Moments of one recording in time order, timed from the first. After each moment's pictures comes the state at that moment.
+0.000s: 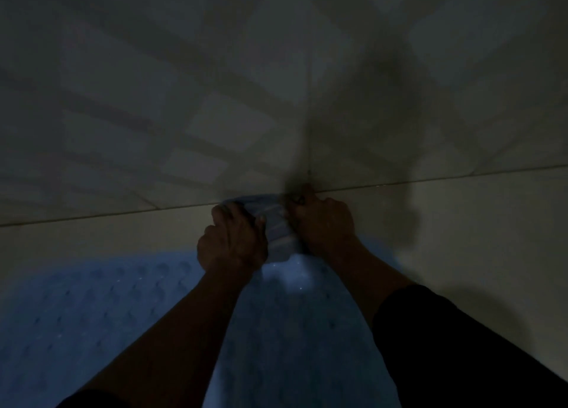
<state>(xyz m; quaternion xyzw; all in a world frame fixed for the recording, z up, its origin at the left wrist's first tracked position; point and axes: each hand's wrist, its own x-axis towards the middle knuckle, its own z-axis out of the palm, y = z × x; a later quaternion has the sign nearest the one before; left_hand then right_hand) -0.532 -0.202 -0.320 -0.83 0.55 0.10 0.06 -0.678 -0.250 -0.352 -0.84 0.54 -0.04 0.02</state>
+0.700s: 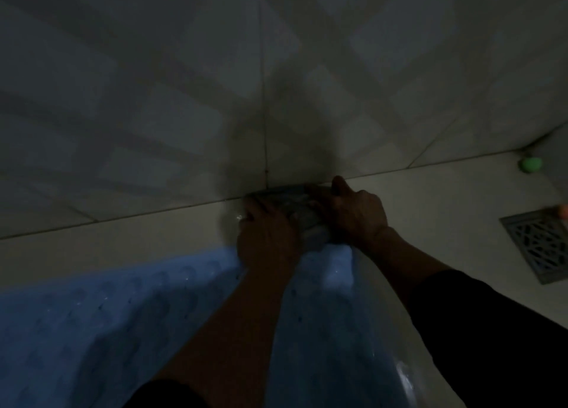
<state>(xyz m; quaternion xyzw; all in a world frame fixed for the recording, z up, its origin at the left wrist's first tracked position) -0.638 -0.217 -0.332 -0.77 0.62 0.16 0.01 -0.792 -0.257 -0.336 -0.77 0.63 0.05 0.07</state>
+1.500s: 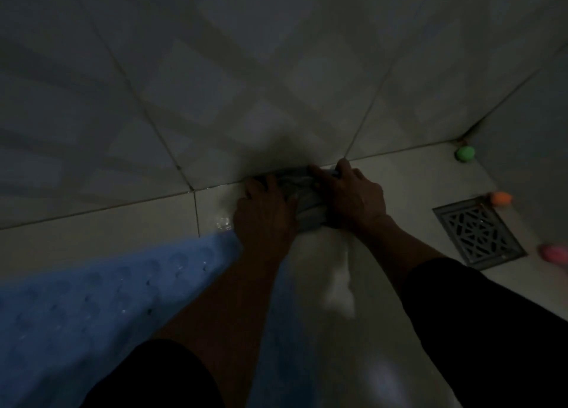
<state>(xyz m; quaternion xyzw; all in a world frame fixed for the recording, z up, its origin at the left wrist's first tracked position) -0.755 -0.234 -0.343 -0.73 0.68 0.12 -0.05 -0.922 -0.258 -0.346 -0.74 0.67 0.04 0.04</state>
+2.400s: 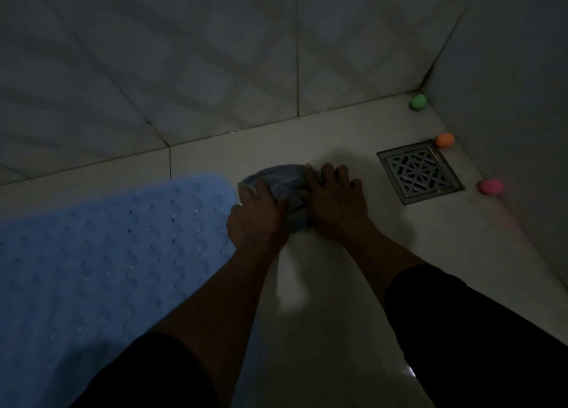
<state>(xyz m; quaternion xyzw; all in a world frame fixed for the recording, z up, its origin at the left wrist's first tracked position) -0.837 -0.107 -0.349 -0.76 0.65 0.07 0.02 -0.981 -0.125 -0.352 -0.74 0.67 -0.01 0.09</state>
